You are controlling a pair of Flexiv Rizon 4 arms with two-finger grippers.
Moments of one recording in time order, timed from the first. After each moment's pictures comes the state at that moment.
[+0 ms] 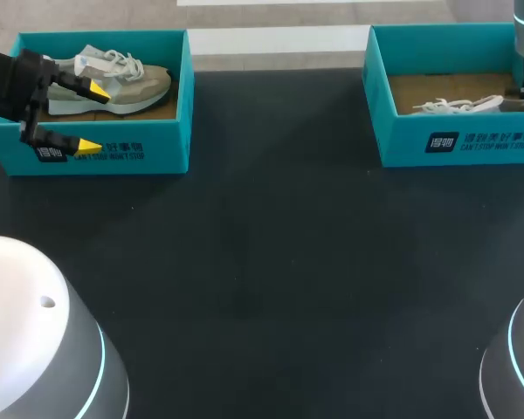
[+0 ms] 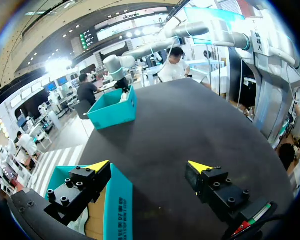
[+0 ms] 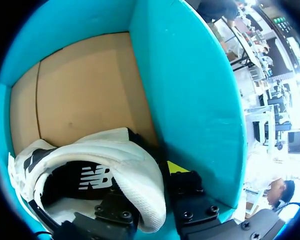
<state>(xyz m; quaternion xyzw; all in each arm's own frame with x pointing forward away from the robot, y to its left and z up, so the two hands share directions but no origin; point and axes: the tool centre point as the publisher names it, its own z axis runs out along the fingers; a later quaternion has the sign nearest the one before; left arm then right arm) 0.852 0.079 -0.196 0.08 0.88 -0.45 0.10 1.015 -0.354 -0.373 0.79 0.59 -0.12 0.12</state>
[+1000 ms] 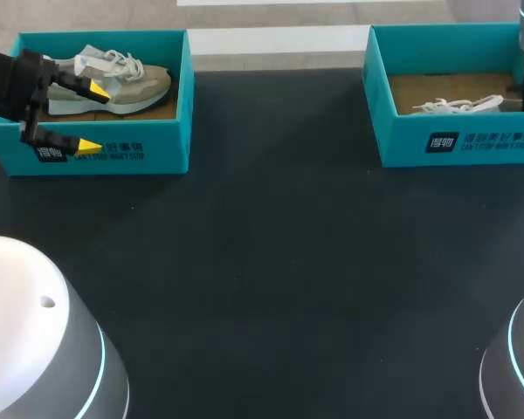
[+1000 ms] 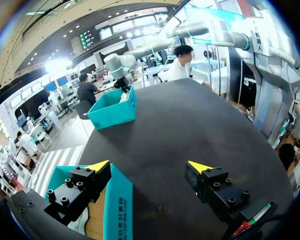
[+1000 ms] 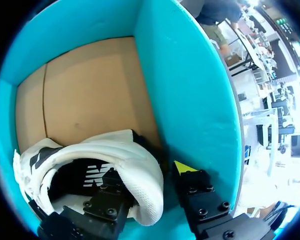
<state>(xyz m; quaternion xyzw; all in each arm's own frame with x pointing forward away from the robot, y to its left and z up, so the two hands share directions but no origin) 0.852 0.079 -0.196 0.08 0.88 -0.45 0.10 1.019 -0.351 -0.367 0.79 0.60 -0.10 0.12</state>
